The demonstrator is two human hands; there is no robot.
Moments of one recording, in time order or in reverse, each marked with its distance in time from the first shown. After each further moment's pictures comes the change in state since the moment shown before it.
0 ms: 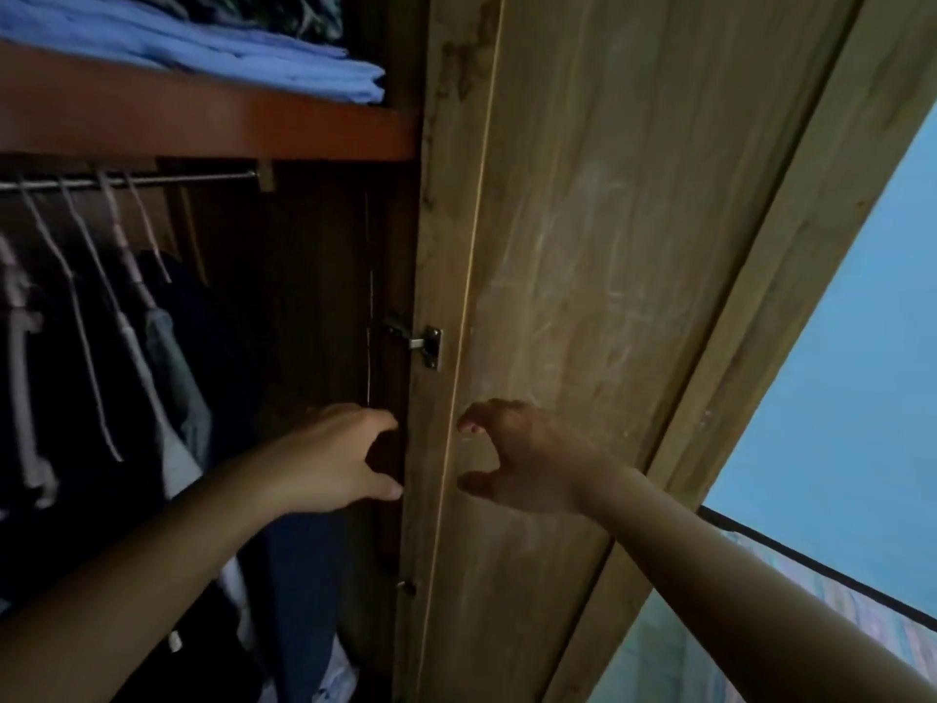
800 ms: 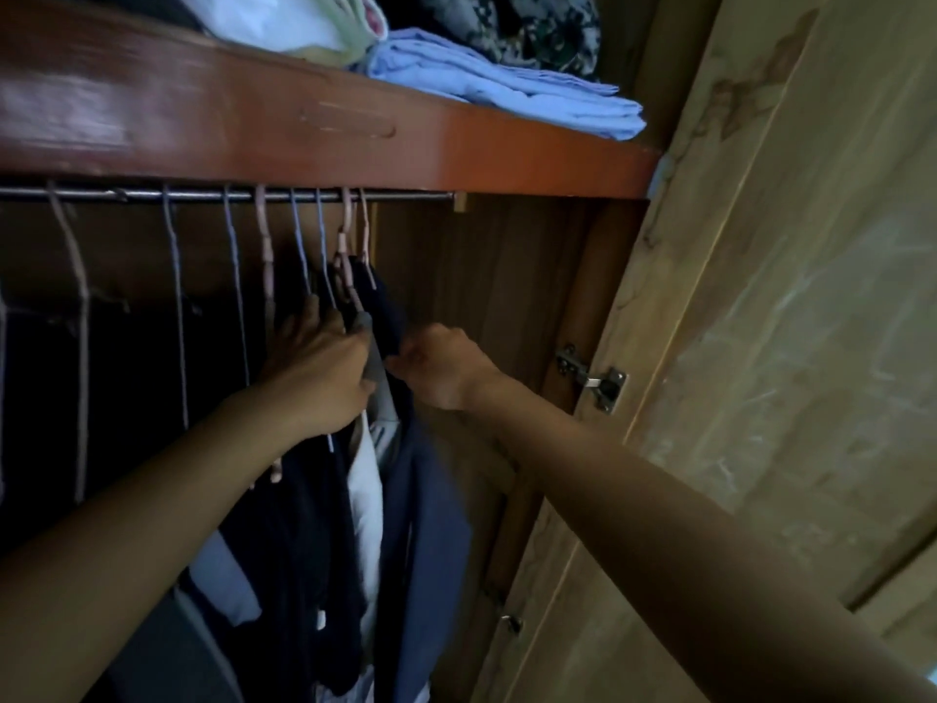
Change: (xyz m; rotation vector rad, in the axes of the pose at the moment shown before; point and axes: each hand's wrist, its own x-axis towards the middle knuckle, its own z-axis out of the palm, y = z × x) left_hand -0.024 -0.142 -0.087 0.466 0.387 -0.433; right_hand 0.204 -0.184 0.011 0.310 0.030 -0.131
